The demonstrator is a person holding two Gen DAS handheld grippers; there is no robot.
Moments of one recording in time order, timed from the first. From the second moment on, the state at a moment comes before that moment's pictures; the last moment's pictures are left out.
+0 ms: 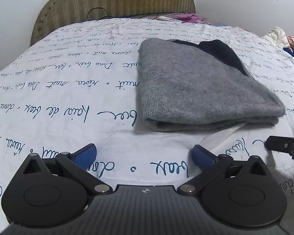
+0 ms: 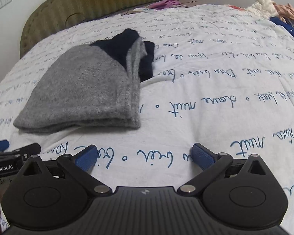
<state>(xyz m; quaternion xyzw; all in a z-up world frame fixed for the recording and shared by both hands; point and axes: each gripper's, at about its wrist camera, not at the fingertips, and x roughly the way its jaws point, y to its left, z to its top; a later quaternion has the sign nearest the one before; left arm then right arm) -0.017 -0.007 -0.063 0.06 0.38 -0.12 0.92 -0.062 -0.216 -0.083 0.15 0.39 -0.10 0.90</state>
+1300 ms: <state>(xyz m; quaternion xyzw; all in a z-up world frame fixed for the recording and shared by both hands) -0.016 -0.014 -0.067 0.07 0.37 -0.12 0.92 -0.060 -0.193 -0.086 0.10 0.40 -0.12 0.90</state>
